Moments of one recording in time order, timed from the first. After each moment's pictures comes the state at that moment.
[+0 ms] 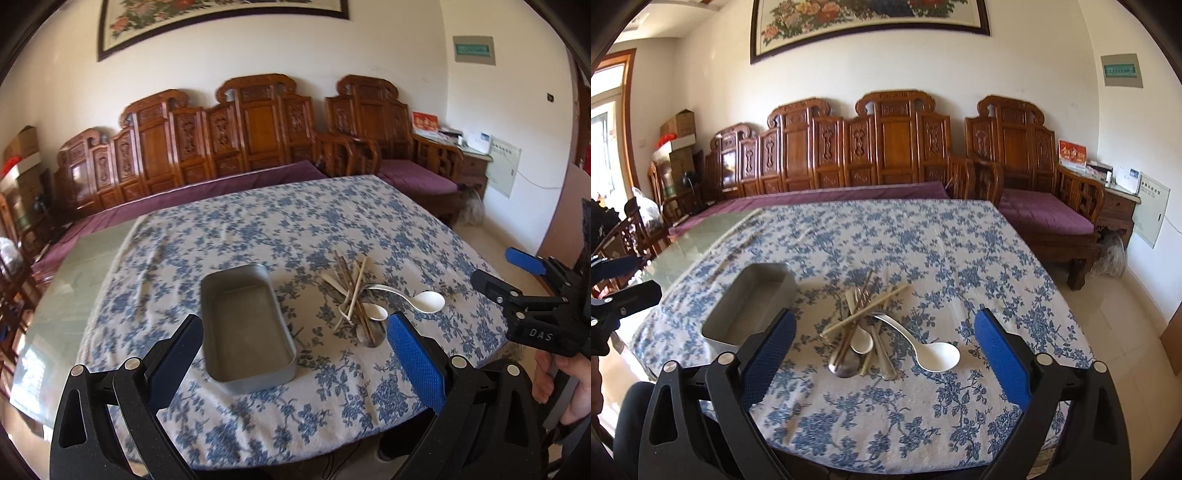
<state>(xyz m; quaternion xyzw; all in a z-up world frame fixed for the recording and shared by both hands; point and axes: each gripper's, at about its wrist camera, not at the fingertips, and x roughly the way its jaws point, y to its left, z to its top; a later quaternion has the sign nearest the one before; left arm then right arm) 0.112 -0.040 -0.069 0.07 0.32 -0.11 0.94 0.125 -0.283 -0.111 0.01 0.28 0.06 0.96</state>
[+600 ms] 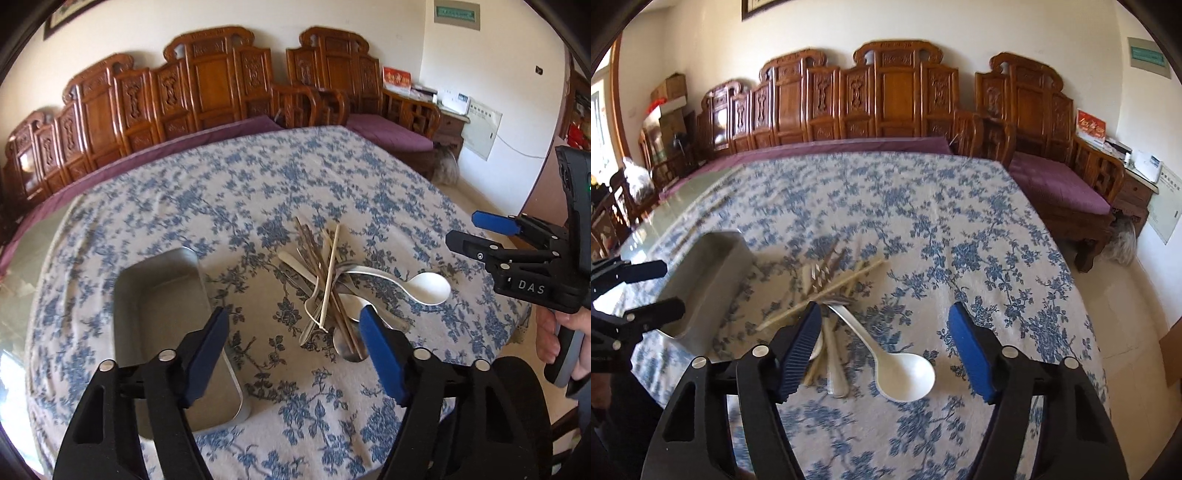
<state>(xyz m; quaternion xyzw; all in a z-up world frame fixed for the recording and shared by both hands) 0.212 -0.087 -0.145 0.07 0.41 -0.18 0.89 0.232 -0.317 -0.165 -0.02 0.38 0.07 0.92</state>
